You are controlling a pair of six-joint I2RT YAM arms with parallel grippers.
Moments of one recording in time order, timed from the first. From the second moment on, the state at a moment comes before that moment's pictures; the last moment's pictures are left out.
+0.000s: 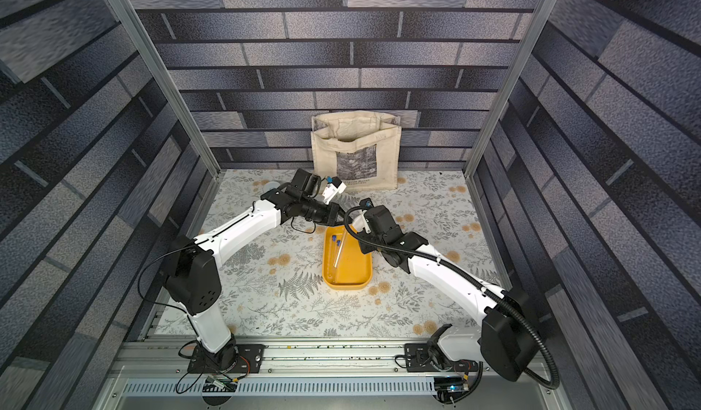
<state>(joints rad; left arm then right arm) -0.56 1.79 1.53 -0.54 0.73 -0.32 0.66 1.32 0.98 -0.42 0.12 0.19</state>
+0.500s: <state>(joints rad) -0.62 1.78 1.52 -0.53 0.76 -0.33 0.64 1.38 1.02 -0.48 -0.01 0.27</state>
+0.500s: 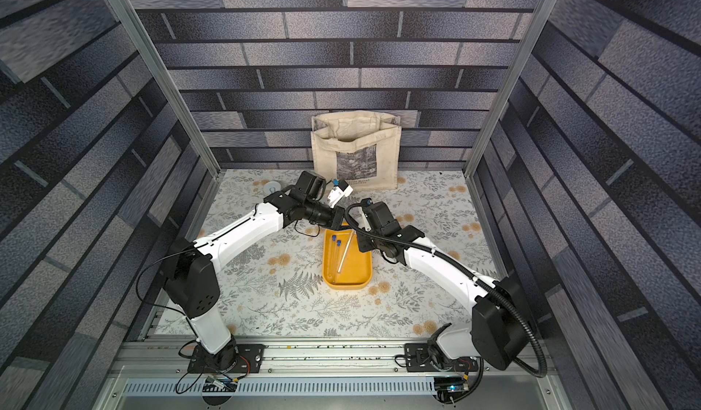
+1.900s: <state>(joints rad) -0.61 1.83 1.56 -0.52 0.76 -0.33 0.65 1.16 0.82 -0.37 -0.27 -0.06</state>
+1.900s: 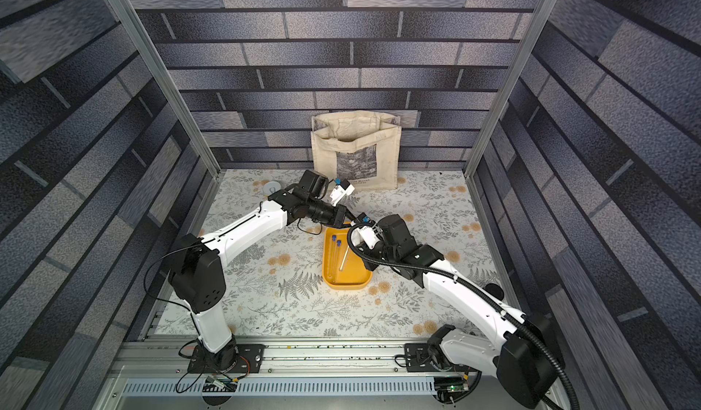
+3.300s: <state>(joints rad) -0.60 1.83 1.57 -0.54 0.76 -0.33 0.72 1.20 0.83 -0.37 -0.22 -0.05</state>
